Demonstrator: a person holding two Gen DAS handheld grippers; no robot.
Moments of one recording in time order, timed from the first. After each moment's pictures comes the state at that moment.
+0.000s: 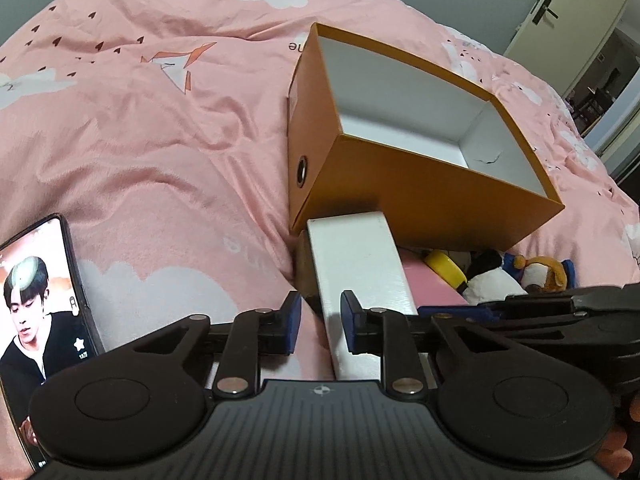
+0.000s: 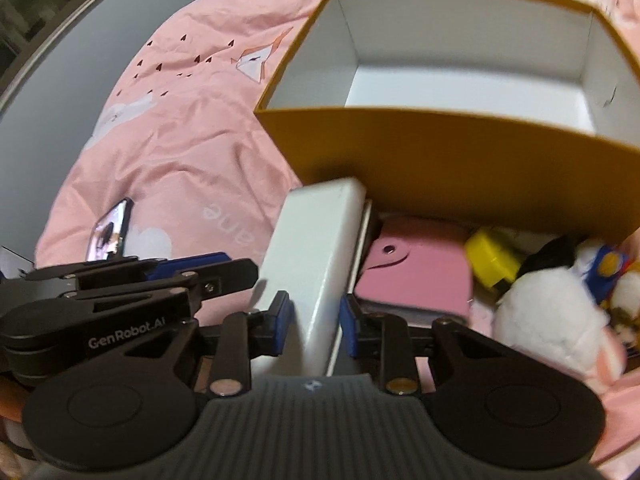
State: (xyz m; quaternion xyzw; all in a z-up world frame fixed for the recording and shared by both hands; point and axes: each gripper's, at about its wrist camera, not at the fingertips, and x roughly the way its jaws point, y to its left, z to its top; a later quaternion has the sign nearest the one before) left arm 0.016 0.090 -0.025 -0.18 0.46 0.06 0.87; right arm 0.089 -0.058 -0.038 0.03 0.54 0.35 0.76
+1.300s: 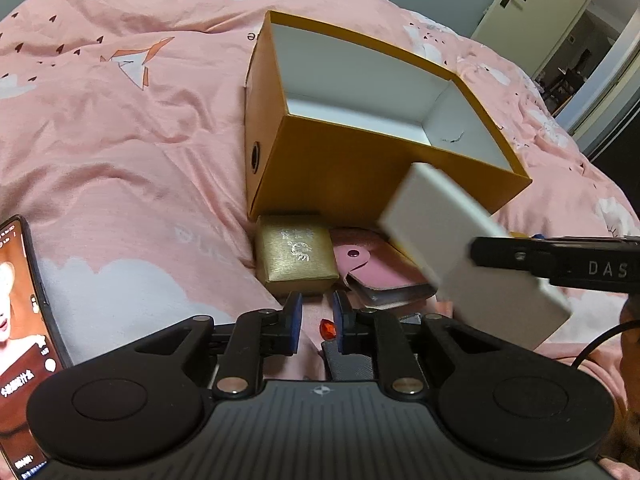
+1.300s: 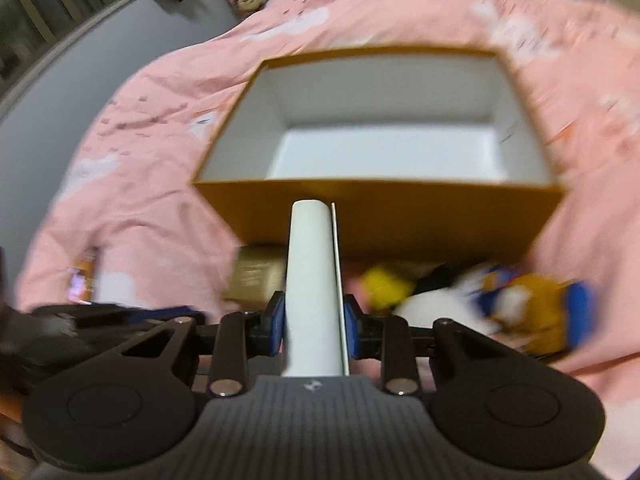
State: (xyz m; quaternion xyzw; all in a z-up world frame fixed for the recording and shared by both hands) left arm 0.016 0.076 -0.026 -0.17 0.47 0.00 0.86; right arm 0.086 -0.117 0.002 0.02 0.48 0.26 0.84
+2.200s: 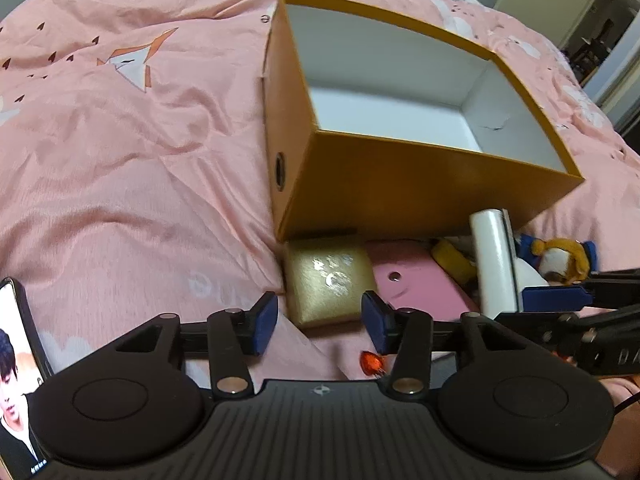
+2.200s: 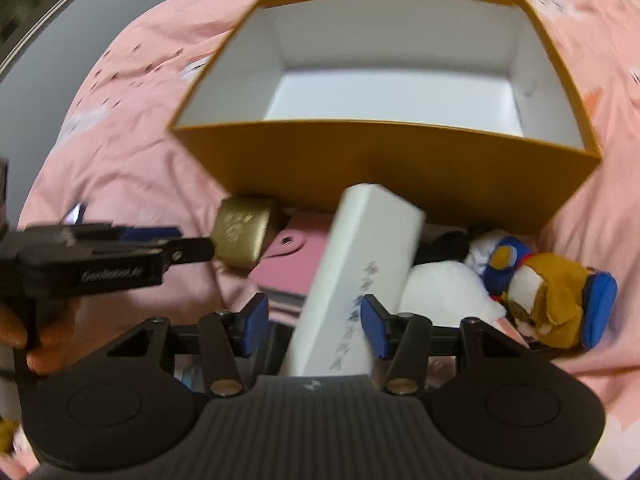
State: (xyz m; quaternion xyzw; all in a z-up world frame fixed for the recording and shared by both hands) left arm 0.064 0.086 -0.041 -0.13 0.52 0.03 0.84; right arm 0.114 -0.120 -0.032 0.02 0.55 0.28 0.78
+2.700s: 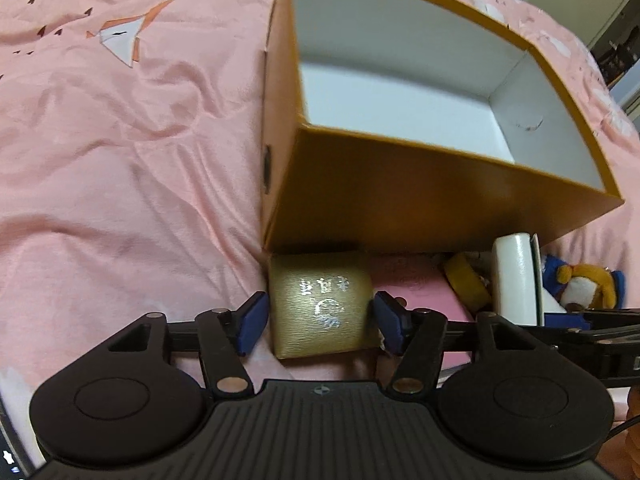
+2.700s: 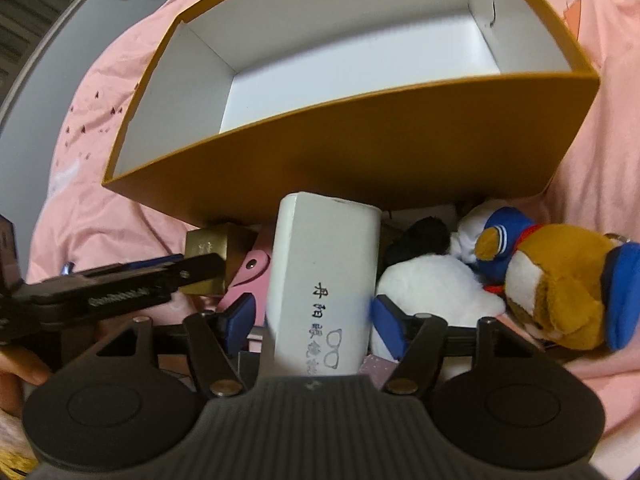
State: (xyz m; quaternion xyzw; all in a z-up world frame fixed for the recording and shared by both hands) left arm 0.101 0.074 -0.068 -0.14 0.55 0.05 0.82; right arm 0.145 -0.142 -0.069 0.13 0.59 0.27 0.75
